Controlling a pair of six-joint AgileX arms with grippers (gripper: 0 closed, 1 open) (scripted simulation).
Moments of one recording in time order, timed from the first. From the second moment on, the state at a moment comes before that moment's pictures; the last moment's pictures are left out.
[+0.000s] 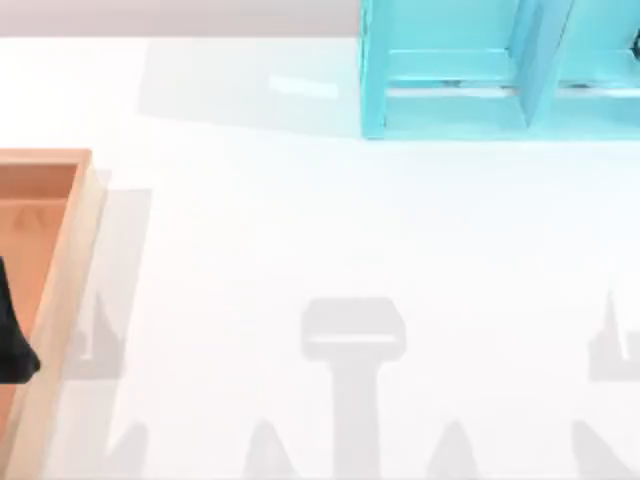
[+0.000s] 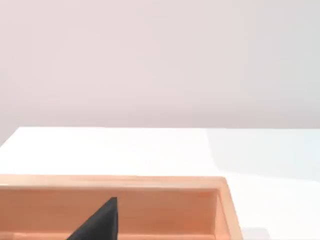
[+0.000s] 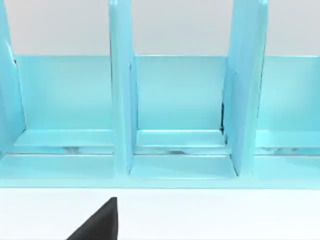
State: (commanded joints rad) left arm 0.00 0.00 0.00 0.00 0.00 0.00; right arm 0.00 0.00 0.00 0.00 0.00 0.00
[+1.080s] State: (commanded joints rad) left arm 0.16 1.18 0.97 -0.92 0.00 0.17; right arm 0.00 0.00 0.00 0.00 0.00 0.00
